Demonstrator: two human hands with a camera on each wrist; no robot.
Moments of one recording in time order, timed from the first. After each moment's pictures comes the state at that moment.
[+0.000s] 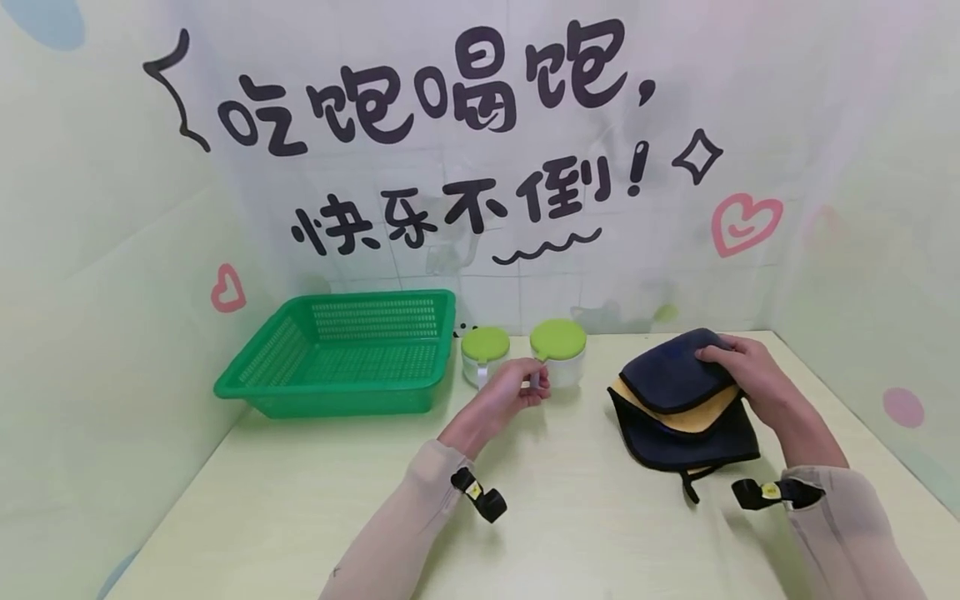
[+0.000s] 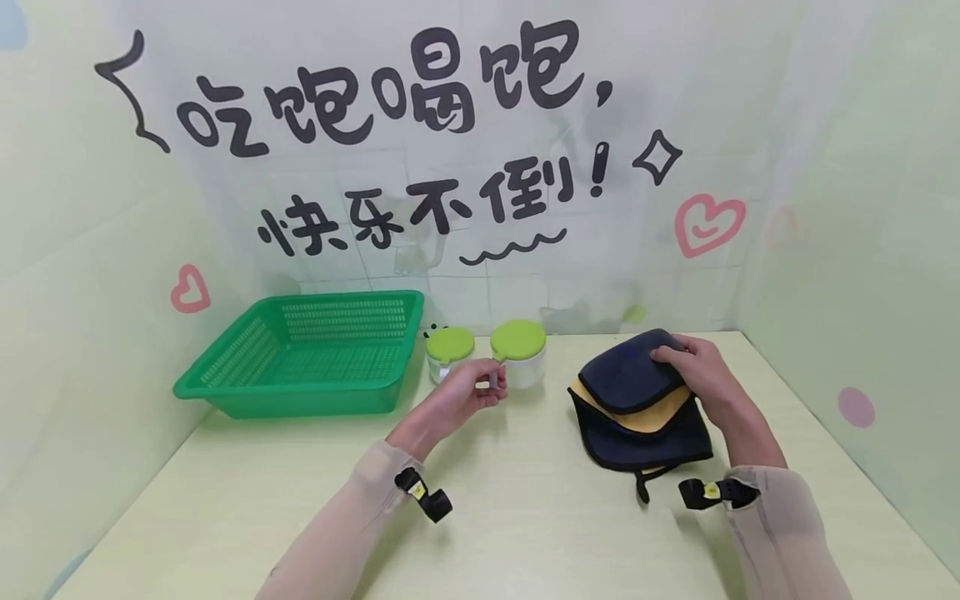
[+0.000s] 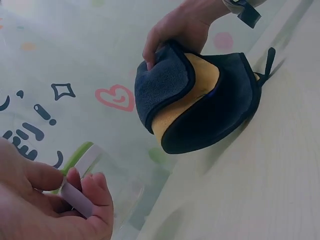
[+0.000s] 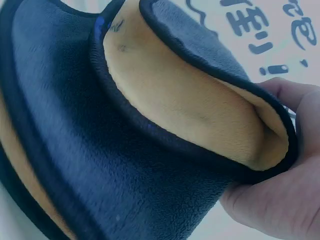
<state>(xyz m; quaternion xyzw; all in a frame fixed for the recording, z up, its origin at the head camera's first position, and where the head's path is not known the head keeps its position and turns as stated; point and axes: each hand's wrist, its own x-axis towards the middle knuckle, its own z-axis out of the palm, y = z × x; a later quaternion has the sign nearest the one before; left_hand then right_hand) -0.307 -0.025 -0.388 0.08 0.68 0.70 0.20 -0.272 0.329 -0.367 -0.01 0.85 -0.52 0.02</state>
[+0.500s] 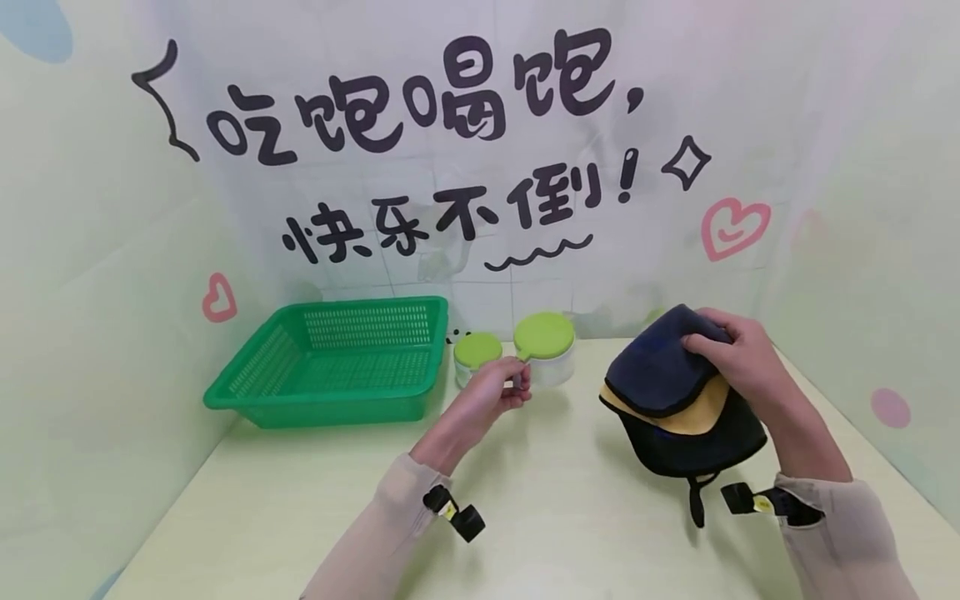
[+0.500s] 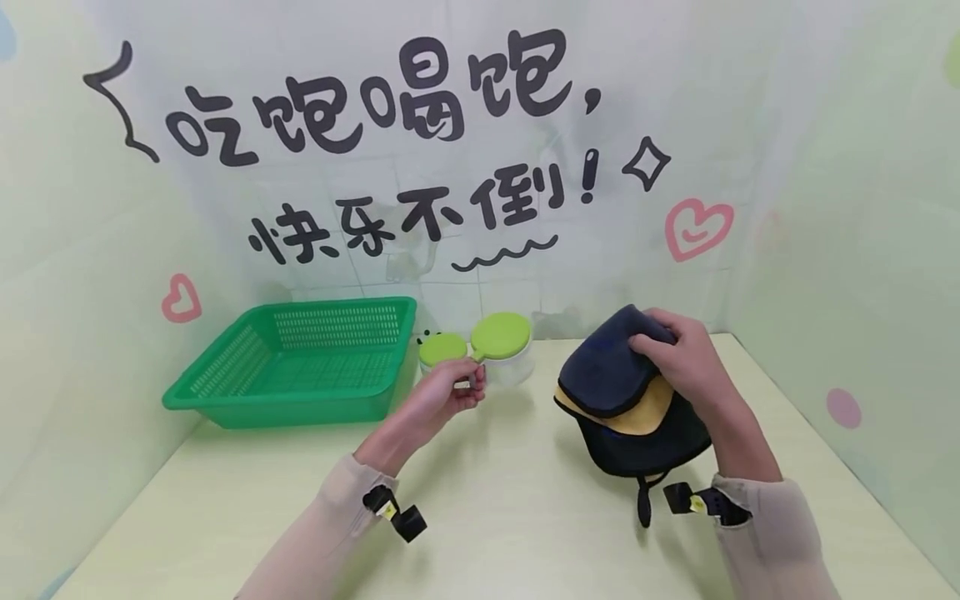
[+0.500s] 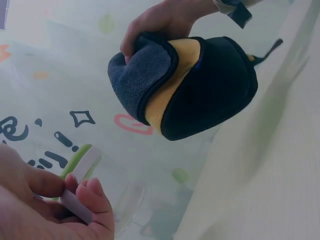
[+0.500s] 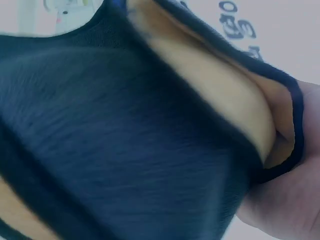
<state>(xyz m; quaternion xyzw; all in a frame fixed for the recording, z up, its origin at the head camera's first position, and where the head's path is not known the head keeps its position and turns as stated) -0.288 -0.037 -0.360 0.10 0.69 0.70 0.17 -0.245 0.297 -0.317 -0.10 0.84 -0.51 -0.15</state>
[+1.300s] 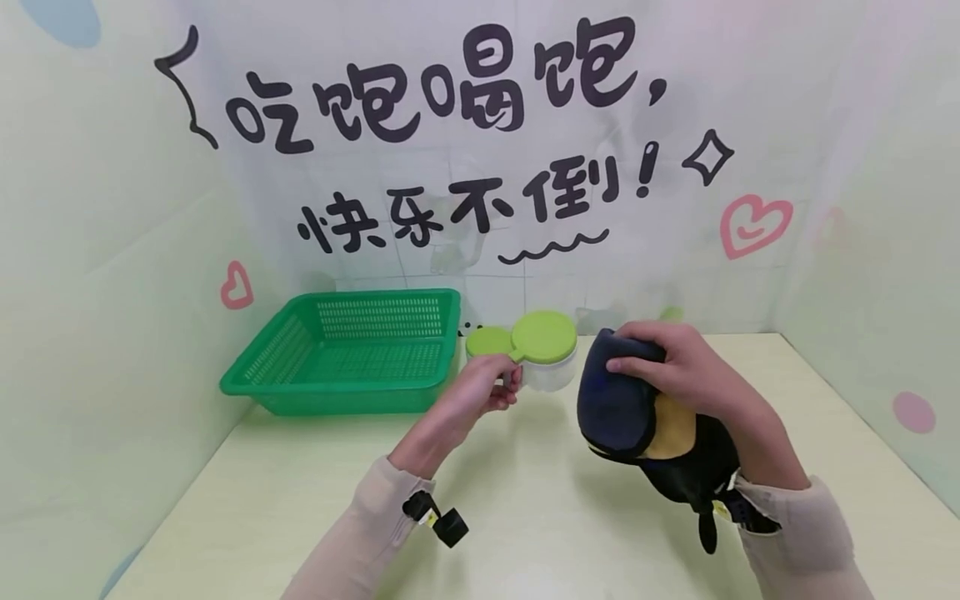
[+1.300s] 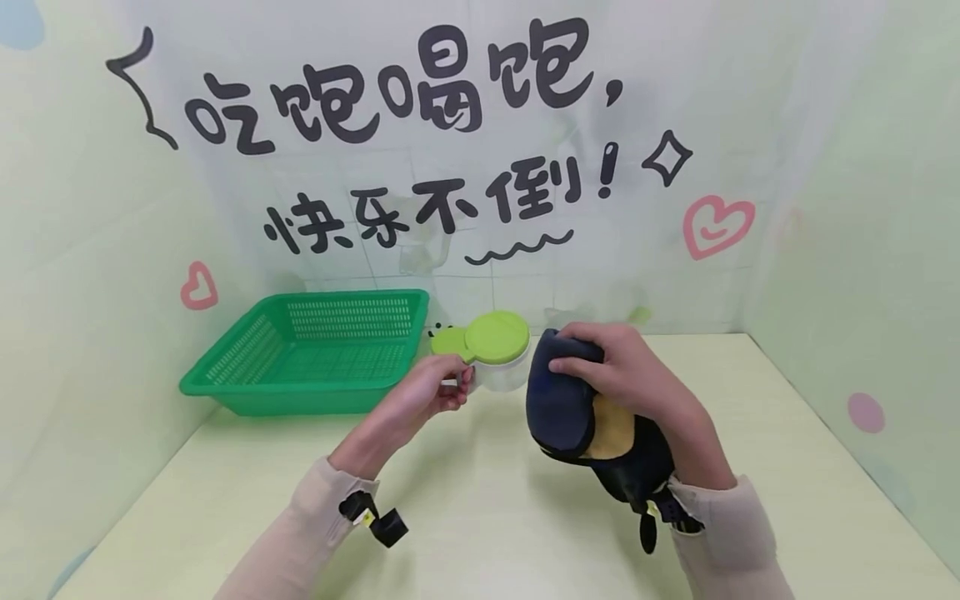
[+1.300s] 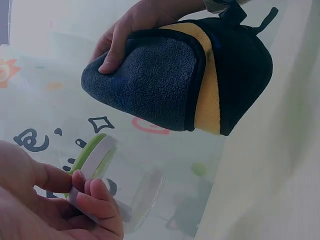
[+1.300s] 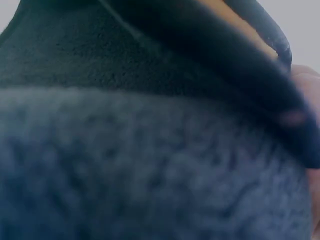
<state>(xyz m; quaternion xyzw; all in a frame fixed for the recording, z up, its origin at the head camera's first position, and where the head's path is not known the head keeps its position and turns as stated) -0.268 -0.067 -0.340 0.09 0.72 0.67 0.16 -0.239 0.215 -0.299 -0.30 0.87 -0.36 -0.14</state>
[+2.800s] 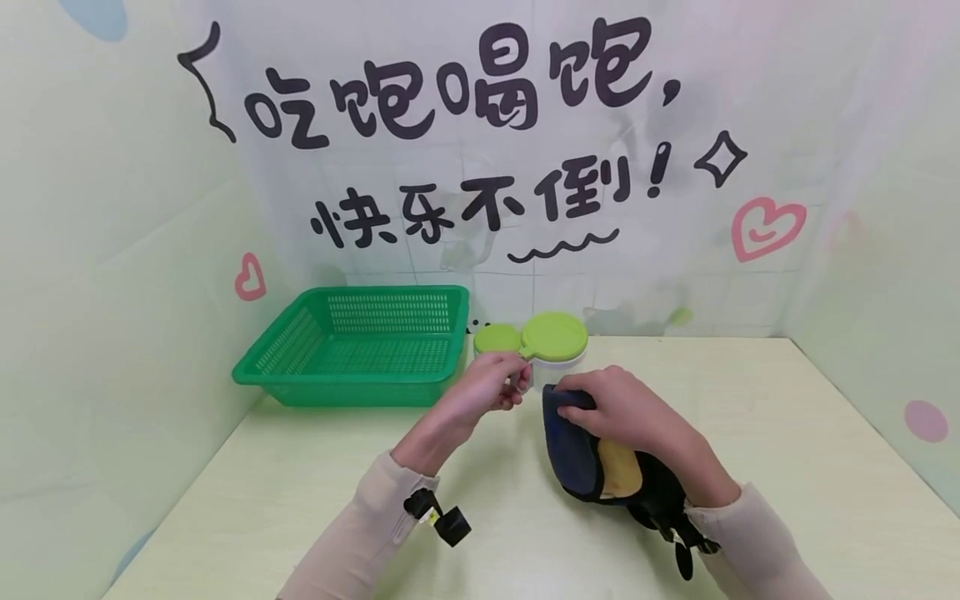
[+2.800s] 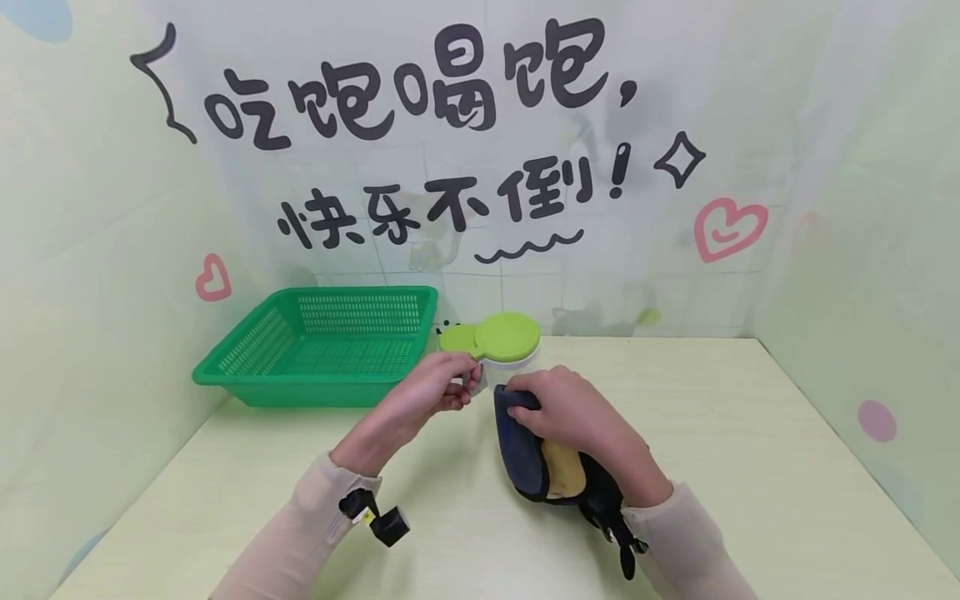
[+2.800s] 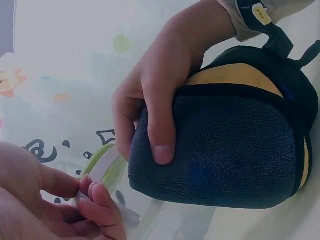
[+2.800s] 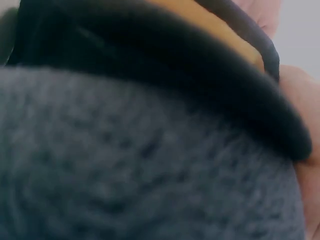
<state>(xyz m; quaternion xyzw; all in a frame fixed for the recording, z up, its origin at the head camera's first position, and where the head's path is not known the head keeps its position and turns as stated) -0.254 -0.073 -0.331 0.11 0.75 0.64 0.15 -0.238 0.149 -0.338 -0.33 0.92 -0.23 -0.05</state>
